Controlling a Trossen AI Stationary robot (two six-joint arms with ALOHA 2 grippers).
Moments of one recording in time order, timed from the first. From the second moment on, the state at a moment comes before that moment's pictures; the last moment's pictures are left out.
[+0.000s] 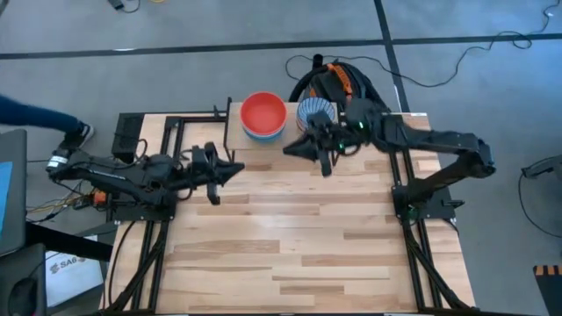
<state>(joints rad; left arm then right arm) -0.14 0.84 0.60 0.43 -0.39 -0.25 -0.17 1.38 1.40 -0.10 -0.35 0.32</state>
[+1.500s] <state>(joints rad) -0.22 0.42 0.34 0.14 -0.31 0.04 0.05 0.67 0.66 0.01 -0.07 0.09</state>
